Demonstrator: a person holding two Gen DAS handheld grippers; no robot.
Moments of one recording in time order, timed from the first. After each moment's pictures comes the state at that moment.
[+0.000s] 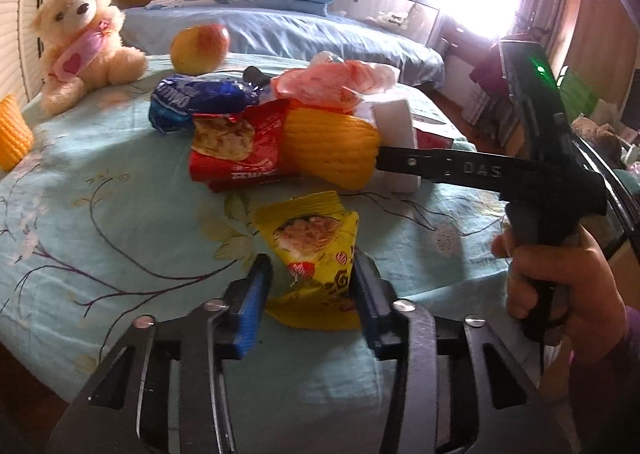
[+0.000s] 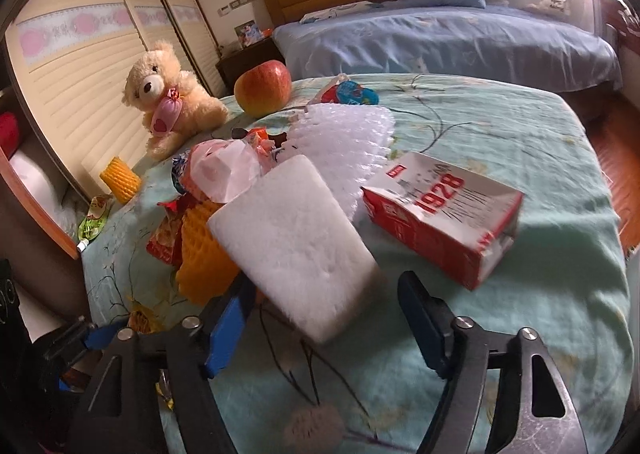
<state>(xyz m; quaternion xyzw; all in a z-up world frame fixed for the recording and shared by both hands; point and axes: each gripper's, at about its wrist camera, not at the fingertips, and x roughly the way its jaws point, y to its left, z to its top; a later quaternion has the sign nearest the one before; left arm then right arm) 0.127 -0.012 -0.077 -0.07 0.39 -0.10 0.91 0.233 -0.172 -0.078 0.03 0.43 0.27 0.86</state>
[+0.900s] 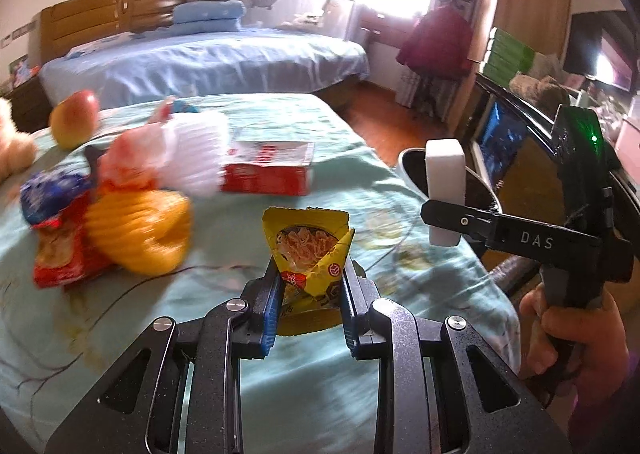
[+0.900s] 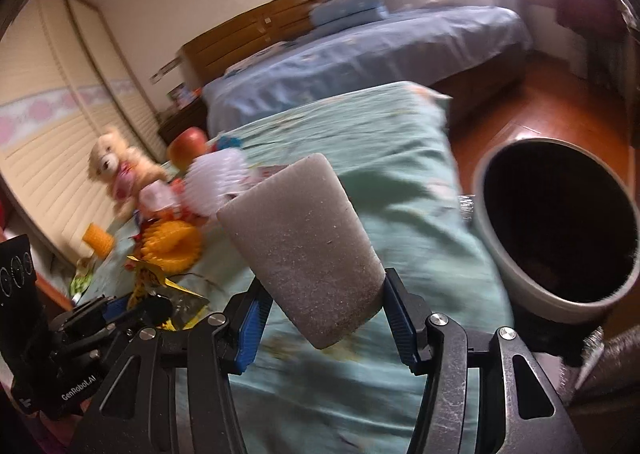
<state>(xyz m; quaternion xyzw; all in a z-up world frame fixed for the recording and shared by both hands) 0.151 -0.129 -0.048 0.00 0.36 -0.22 0.91 0.165 -0.324 -0.062 0.14 0.39 0.13 0.90</state>
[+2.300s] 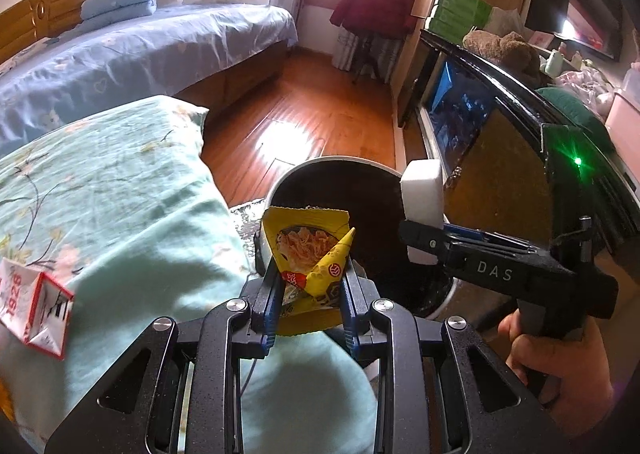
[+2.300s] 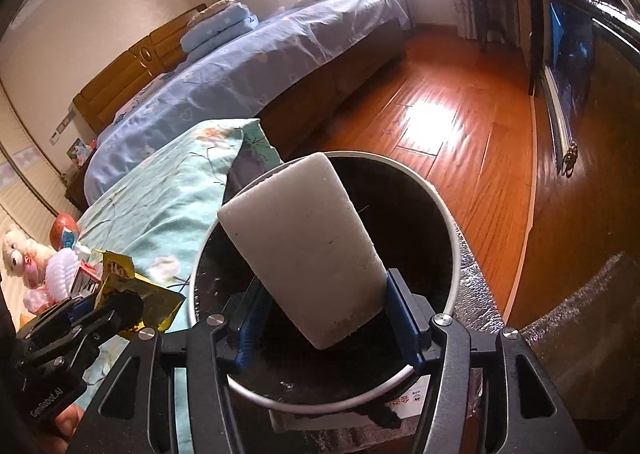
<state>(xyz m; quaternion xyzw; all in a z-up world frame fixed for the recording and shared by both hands) 0.244 -0.313 -0.053 0.03 0.40 -0.32 0.86 0.208 -0.493 -0.089 0.19 0.42 -0.04 0.89</state>
